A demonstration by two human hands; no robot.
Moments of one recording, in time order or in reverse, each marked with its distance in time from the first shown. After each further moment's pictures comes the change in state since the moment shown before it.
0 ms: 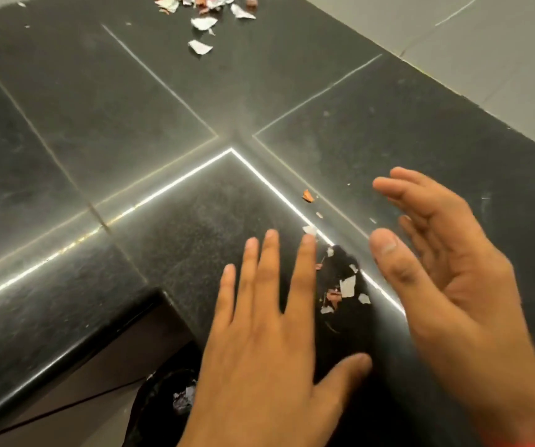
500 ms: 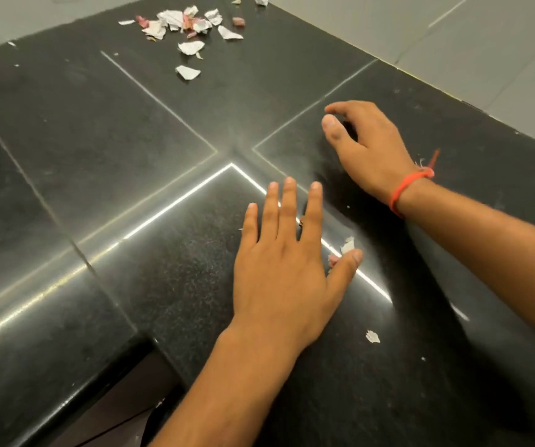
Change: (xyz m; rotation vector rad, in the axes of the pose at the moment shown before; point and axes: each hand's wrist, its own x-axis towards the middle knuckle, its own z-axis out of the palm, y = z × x) left_hand 0.114 -0.012 0.030 0.056 0.033 -0.038; right_hand 0.201 0.105 0.036 -0.382 -0.069 -0.087
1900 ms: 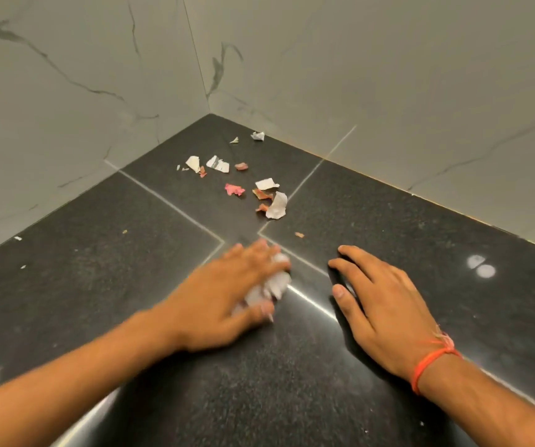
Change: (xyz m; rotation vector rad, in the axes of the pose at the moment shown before) left_hand 0.232 -0.194 -0.062 -0.109 -0.292 0.664; right_hand 0.038 -0.010 0.021 -0.340 -0.126 0.078
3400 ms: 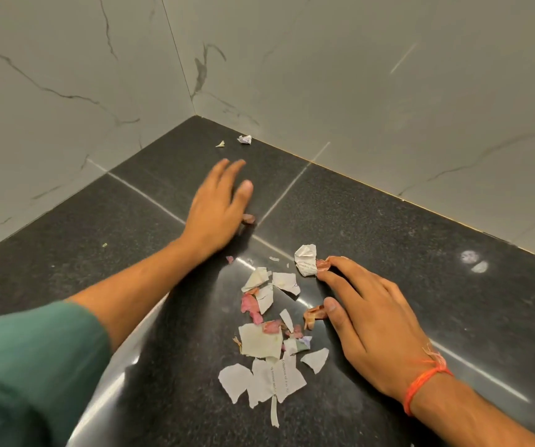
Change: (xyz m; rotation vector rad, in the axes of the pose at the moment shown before) left_hand 0.121 -0.076 -0.011 -0.181 0.471 -0.461; right_hand -0.001 0.001 0.000 0.031 -0.043 0.026
